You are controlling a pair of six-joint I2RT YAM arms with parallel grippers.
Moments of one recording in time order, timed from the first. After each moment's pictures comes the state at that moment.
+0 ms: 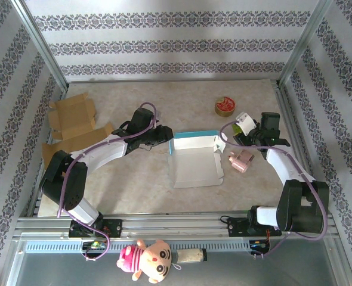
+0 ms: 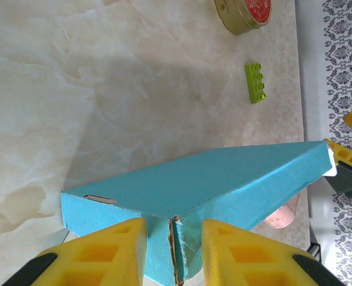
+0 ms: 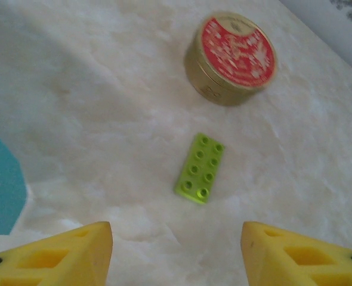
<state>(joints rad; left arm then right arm) -0.50 1.60 1.03 -0.14 0.36 -0.80 -0.08 1.31 0.77 -0.23 -0.32 -0.75</state>
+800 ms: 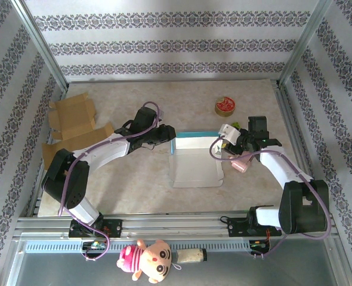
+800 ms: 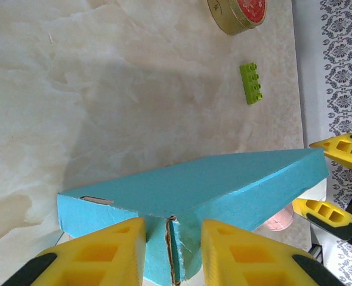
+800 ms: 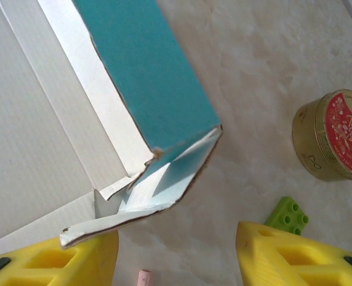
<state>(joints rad) -0.52 1.62 1.06 -0.14 0.34 -0.80 0.05 1.31 0.75 -0.33 -0.41 -0.98</state>
